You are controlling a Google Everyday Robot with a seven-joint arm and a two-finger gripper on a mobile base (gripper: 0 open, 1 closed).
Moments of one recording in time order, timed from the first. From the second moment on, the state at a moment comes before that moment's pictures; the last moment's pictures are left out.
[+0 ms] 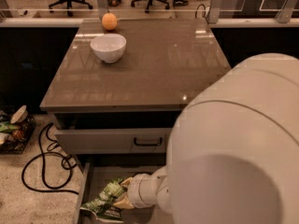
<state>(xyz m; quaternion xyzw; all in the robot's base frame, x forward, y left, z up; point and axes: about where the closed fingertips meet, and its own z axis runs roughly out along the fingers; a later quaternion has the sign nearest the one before) 0.410 0.095 0.504 -0.57 0.73 0.21 0.31</state>
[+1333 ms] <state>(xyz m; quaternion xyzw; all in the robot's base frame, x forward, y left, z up) 0.428 0.090 0.644 -0.57 0.61 0.29 0.46</state>
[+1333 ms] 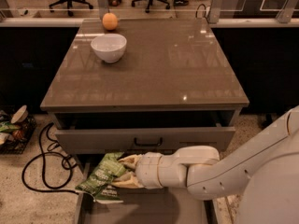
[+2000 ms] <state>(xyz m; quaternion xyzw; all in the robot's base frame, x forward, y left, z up) 0.446 0.113 0.684 -0.58 0.57 0.31 0.50</state>
